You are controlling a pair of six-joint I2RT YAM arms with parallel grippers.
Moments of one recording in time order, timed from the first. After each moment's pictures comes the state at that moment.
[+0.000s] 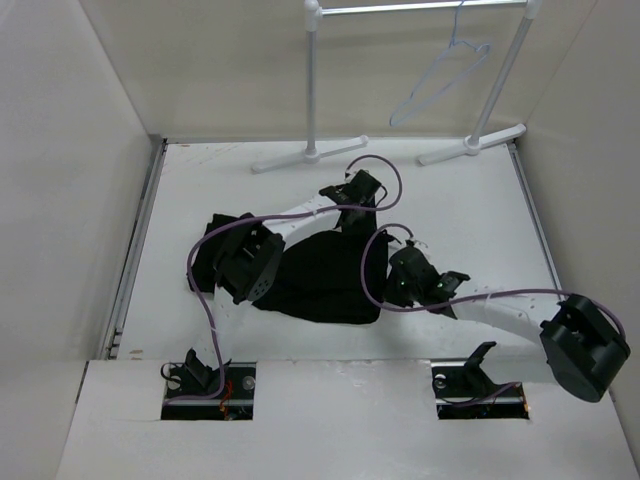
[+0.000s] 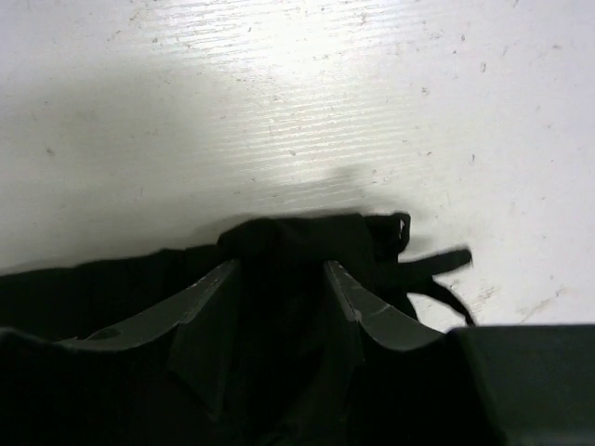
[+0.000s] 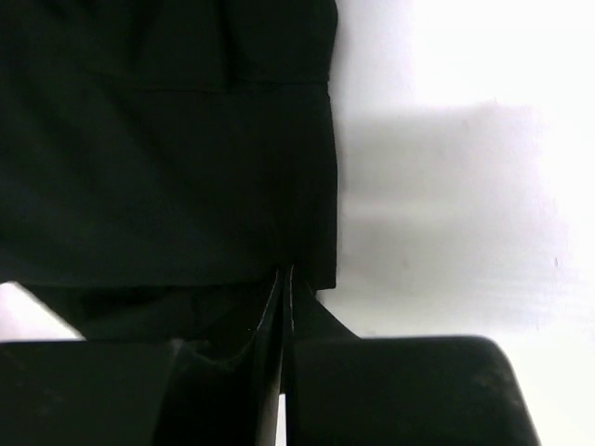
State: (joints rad) left arm -0.77 2.18 1.74 -0.54 -0.09 -0.70; right arm 0.74 1.24 0.56 -0.21 0.13 0.98
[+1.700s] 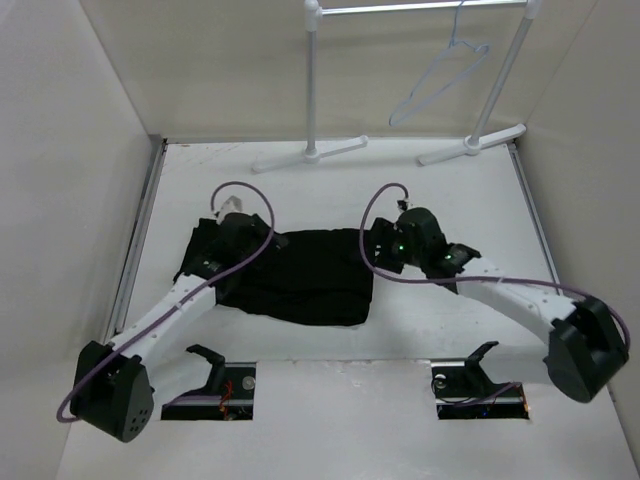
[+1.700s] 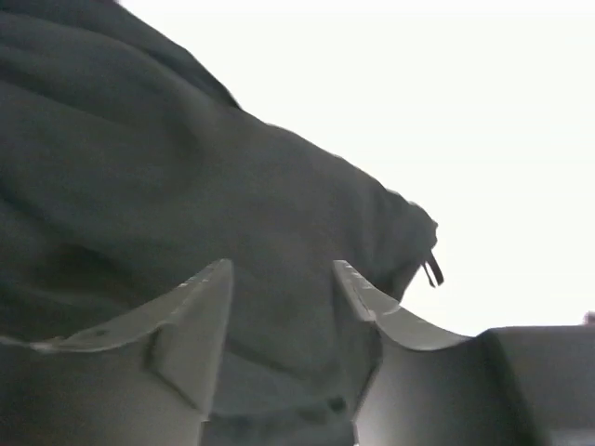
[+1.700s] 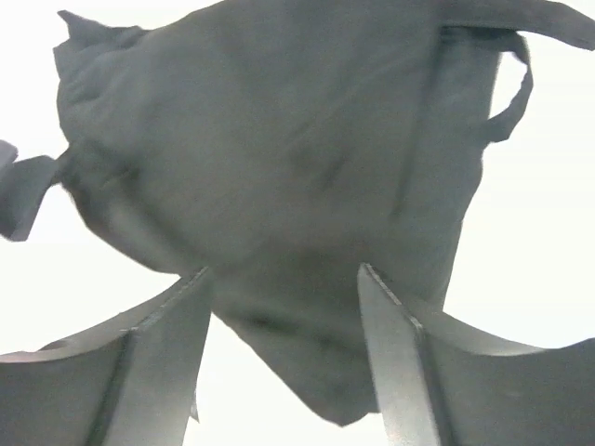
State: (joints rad) left arm -0.35 1.06 0.64 -0.22 -0.04 -0.98; right arm 0.63 1.32 0.75 -0.09 -0.13 0.91
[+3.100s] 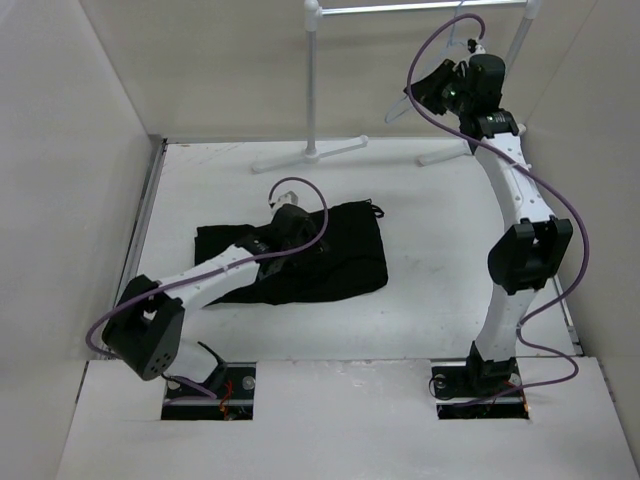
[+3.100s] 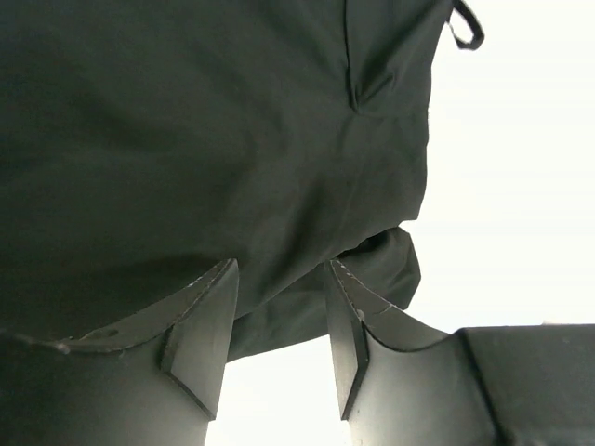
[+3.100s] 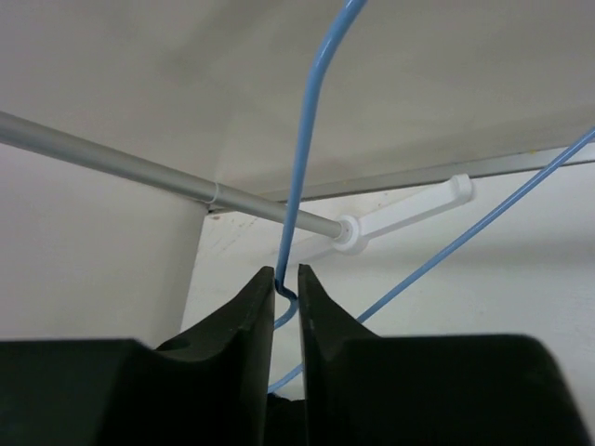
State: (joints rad) left arm -0.69 1.43 0.86 -0.17 -0.07 -0.96; right arm 0.11 1.96 2.06 -0.29 -0.32 0.70
